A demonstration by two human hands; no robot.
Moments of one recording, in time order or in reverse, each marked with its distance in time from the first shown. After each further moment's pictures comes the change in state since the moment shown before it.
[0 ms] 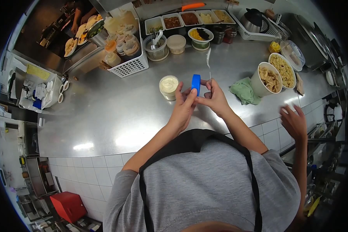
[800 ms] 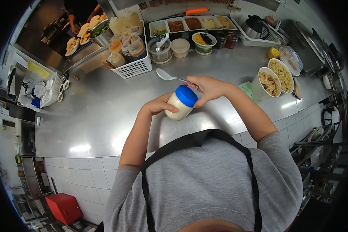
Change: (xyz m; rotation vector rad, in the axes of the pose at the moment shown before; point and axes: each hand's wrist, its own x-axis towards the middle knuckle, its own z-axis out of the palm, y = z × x) left_hand 0.043 0.065 -0.103 0.590 -0.617 -0.369; right_hand 0.064 -0.055 0.012 -0.845 -0.735 -0.224
